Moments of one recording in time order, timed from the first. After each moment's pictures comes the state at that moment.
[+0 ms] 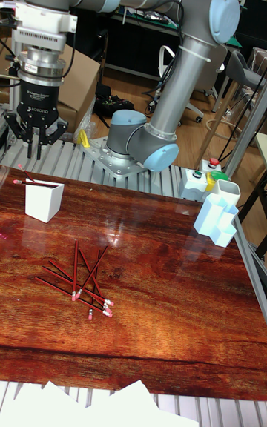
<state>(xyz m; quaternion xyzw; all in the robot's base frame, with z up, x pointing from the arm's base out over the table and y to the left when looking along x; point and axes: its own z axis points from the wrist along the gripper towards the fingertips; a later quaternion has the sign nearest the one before) 0.424 -0.212 0.197 -0.03 1.00 0.00 0.06</state>
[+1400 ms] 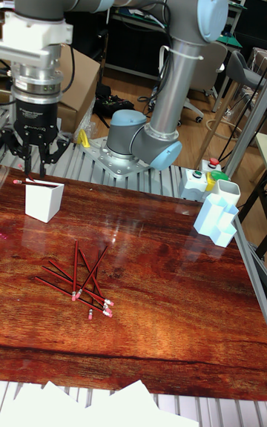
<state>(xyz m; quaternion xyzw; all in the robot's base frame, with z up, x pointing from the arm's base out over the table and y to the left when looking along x) 0.483 -0.200 0.192 0.07 1.00 0.04 0.02</state>
